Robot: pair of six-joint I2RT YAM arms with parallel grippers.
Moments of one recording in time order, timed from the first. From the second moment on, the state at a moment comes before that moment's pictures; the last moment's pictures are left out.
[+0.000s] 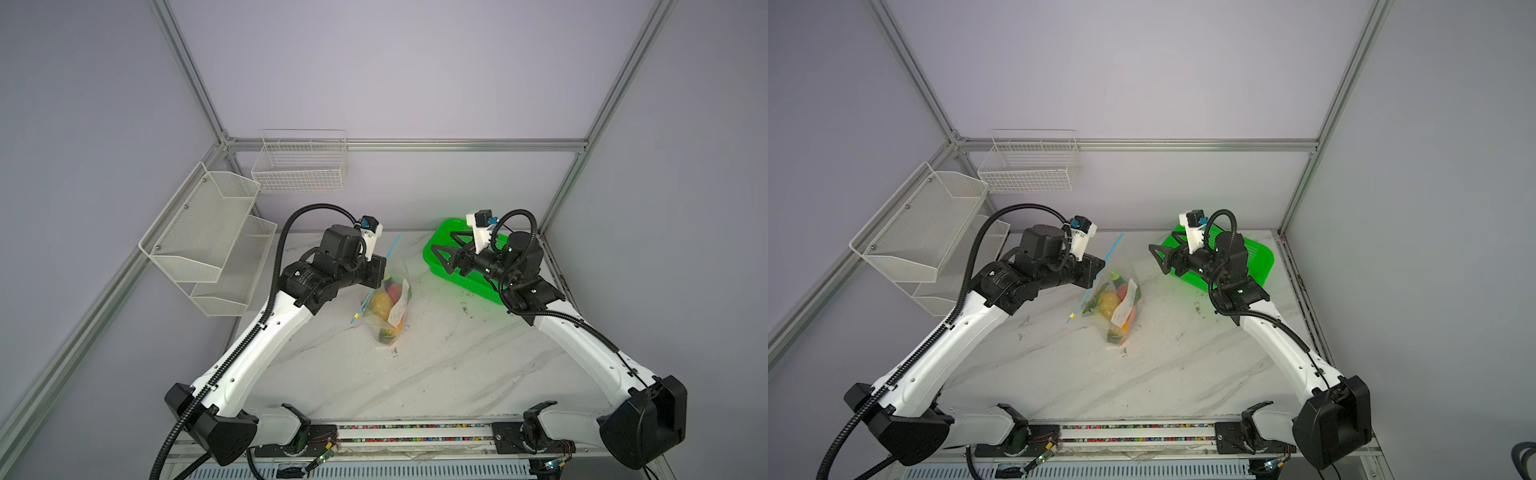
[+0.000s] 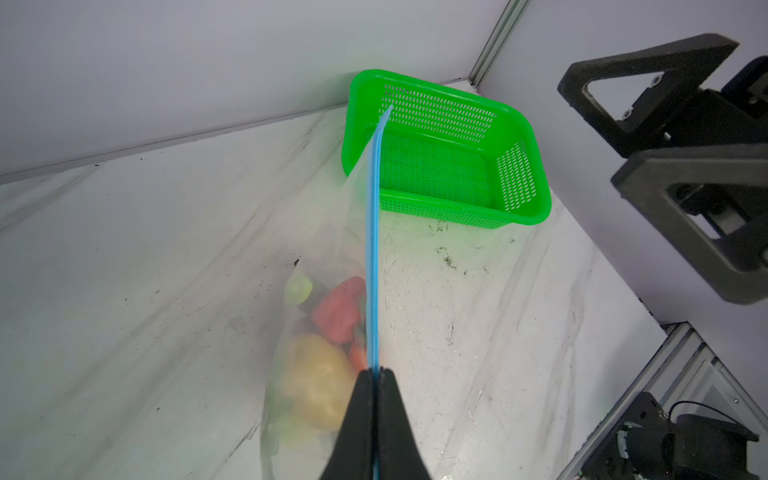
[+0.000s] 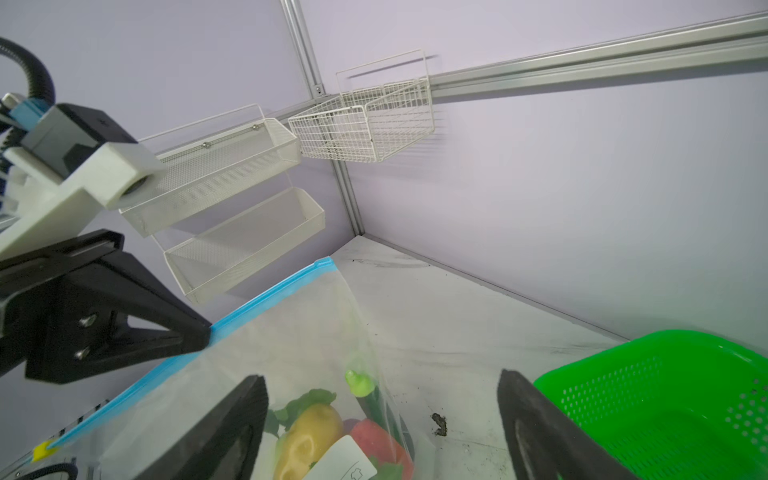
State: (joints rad) left arm -0.58 1.34 1.54 -0.78 0.07 -0.28; right arm 0.40 1.27 1.10 0.10 -0.43 0.23
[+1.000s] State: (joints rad) left arm -0.92 1.56 1.60 -0.39 -0.08 -0.87; right arm 0.27 1.33 1.31 -0.07 0.21 0.30
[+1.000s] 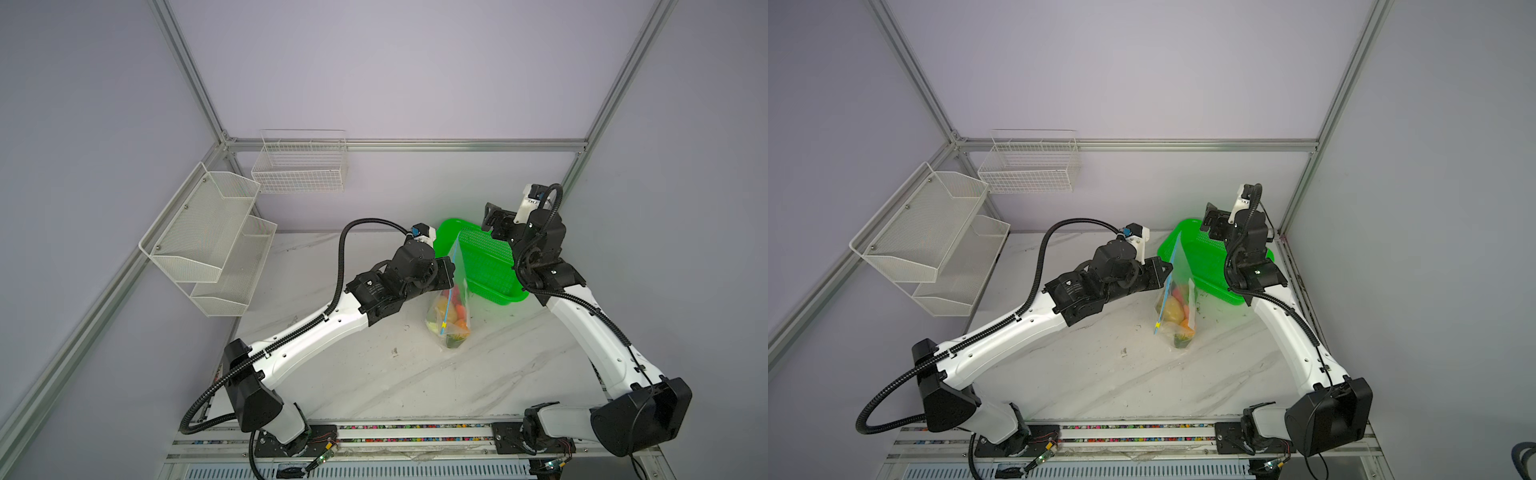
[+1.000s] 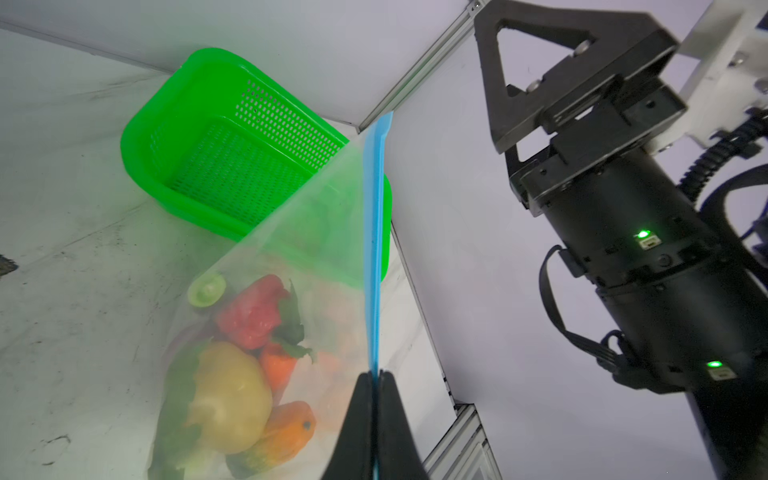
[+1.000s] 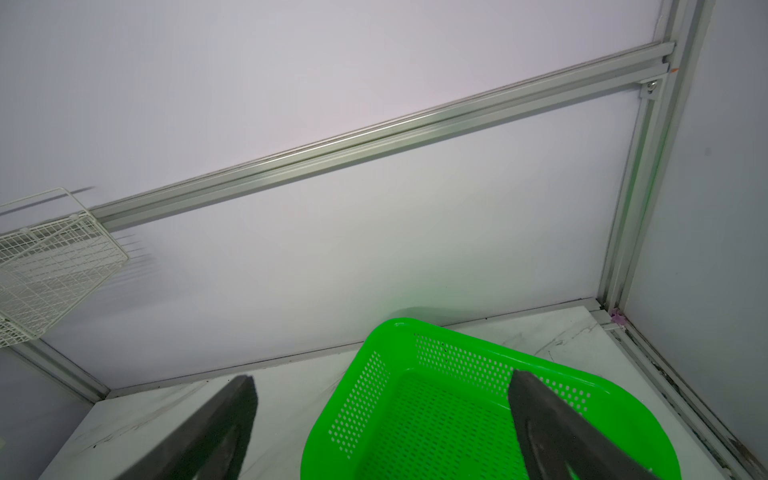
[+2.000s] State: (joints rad) left arm -0.46 1.31 0.96 -0.21 0.10 -1.00; right arm 0.48 1.53 1.37 -0.07 0.04 0.28
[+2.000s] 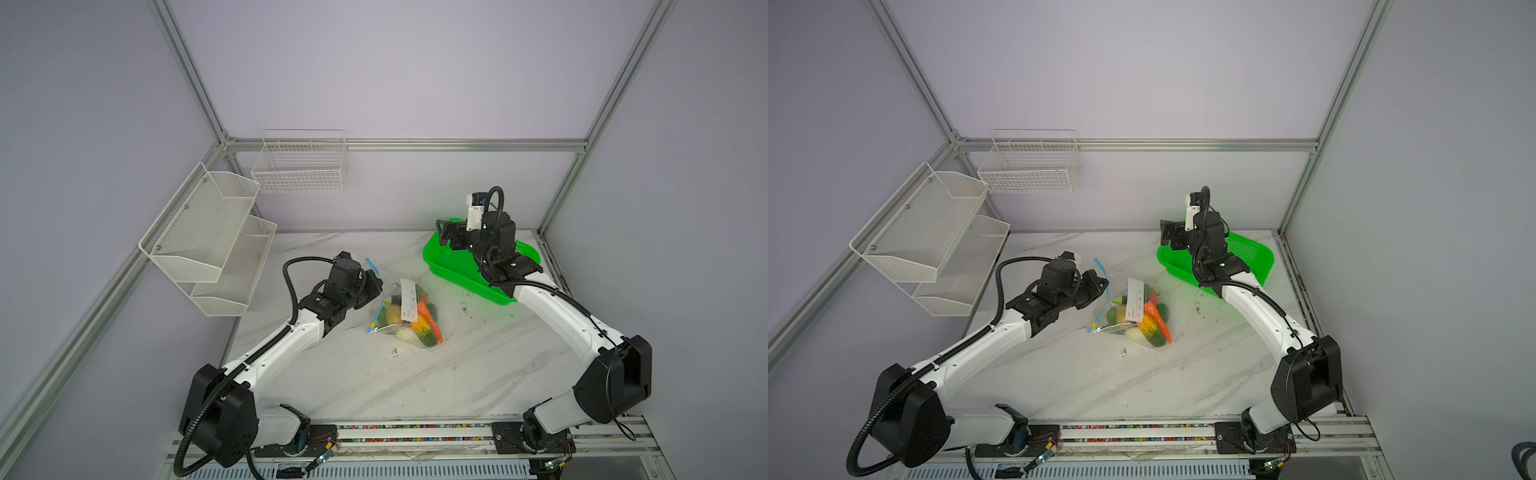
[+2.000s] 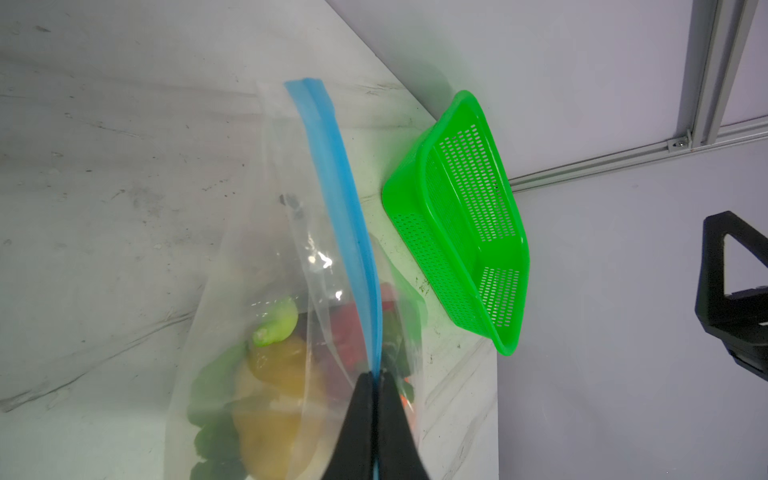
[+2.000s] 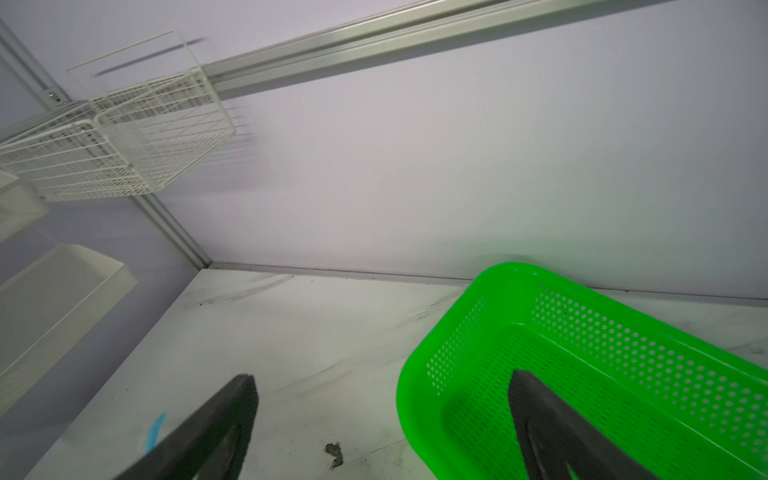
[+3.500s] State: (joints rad) left arm -0.16 1.12 0.62 -0.24 0.18 -0.67; right arm 0.91 1.70 0.92 0.10 0.10 0.31
